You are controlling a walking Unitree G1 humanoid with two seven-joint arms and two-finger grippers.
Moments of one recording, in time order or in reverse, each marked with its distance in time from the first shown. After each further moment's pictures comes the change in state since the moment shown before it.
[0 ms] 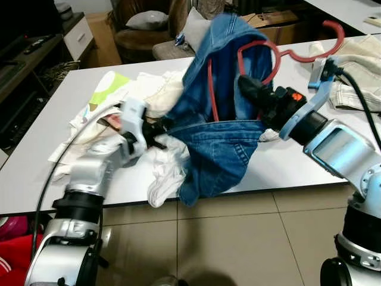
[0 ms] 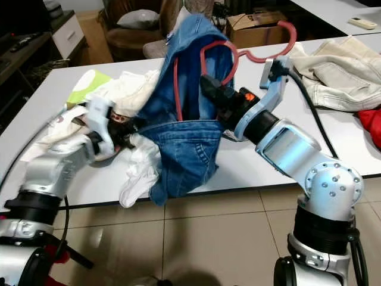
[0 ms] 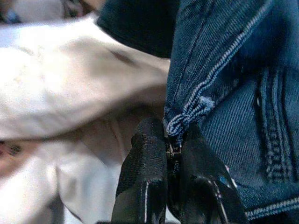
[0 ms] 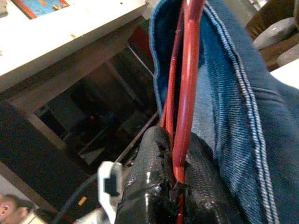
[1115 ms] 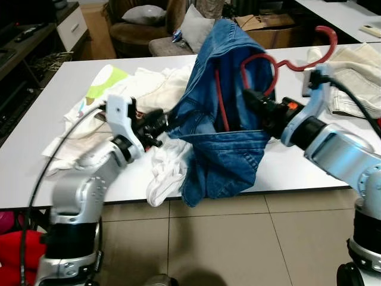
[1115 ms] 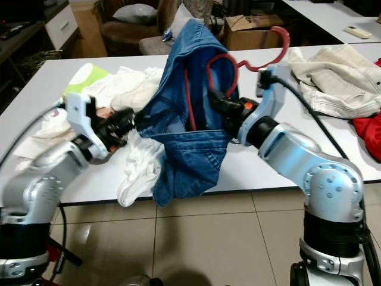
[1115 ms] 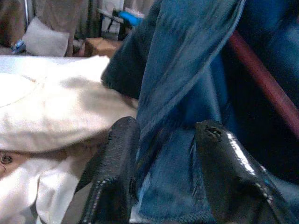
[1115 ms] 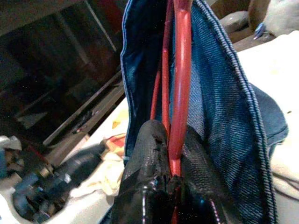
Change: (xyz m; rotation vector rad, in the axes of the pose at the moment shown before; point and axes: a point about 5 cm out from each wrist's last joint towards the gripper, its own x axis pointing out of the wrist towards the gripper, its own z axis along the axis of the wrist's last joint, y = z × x) left arm -0.036 -0.035 0.021 -0.090 -0.166 -0.018; right arm -0.001 -0.015 -0.010 -0.190 0.088 -0.138
